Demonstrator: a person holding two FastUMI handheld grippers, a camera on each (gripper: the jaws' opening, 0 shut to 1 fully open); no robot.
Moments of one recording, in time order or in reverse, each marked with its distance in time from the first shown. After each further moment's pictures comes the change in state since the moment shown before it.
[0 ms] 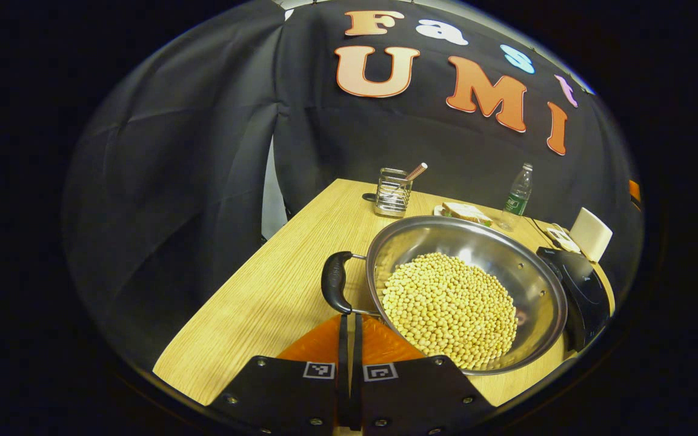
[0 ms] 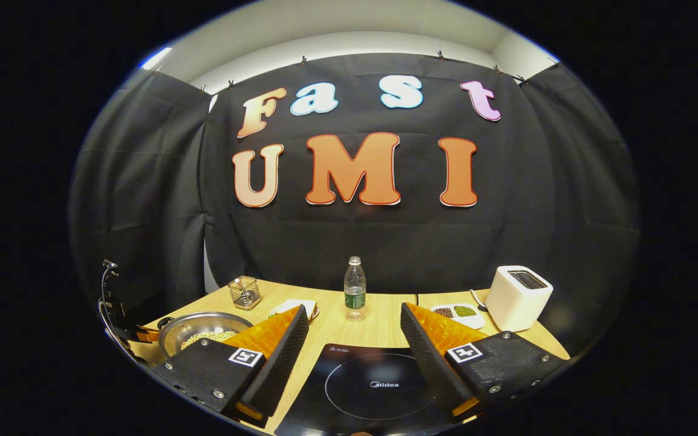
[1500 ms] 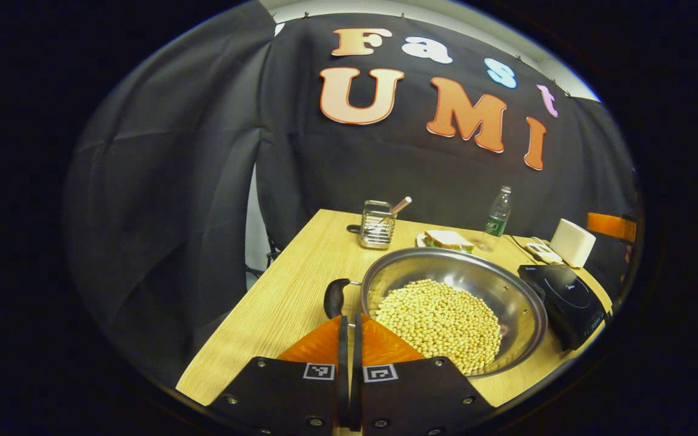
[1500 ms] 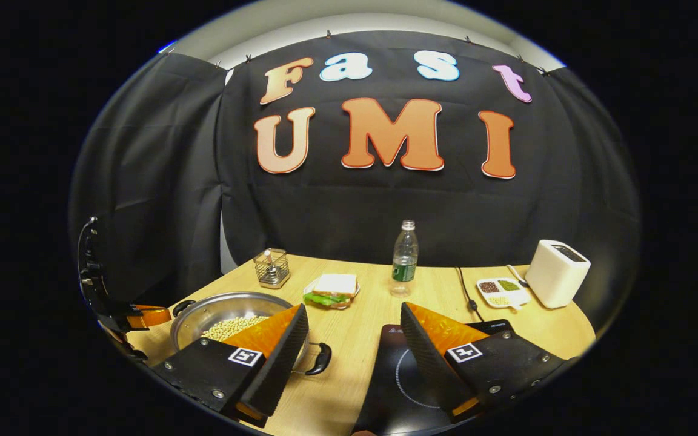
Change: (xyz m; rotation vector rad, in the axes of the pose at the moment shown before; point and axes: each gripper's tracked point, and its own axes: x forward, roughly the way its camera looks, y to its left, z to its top) left arm -0.009 -0.004 0.053 0.051 -0.145 -0.123; right arm 0.038 0.120 -0.067 -0.017 0.142 0.067
